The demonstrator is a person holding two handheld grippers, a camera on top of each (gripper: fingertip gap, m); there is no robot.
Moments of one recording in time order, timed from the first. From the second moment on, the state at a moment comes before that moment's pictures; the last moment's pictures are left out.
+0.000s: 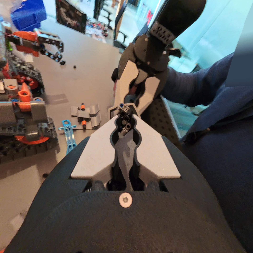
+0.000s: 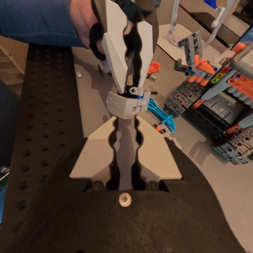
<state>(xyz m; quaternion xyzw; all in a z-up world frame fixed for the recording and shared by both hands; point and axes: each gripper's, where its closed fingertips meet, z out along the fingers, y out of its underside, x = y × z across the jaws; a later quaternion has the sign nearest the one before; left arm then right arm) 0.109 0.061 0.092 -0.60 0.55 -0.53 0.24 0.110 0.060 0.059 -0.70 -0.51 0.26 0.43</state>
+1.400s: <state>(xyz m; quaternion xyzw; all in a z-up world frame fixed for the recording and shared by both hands) 0.096 0.044 0.043 -0.58 0.67 -0.39 0.24 0.111 0.056 0.038 -0.72 -0.54 0.21 0.40</state>
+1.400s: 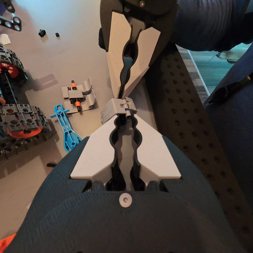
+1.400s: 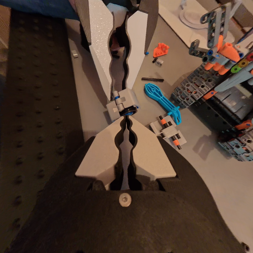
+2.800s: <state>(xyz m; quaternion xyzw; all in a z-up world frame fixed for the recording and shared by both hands) 0.103 0.052 0.050 -0.56 0.69 -0.33 0.32 0.111 0.057 0.057 -0.70 -0.49 0.31 0.42</state>
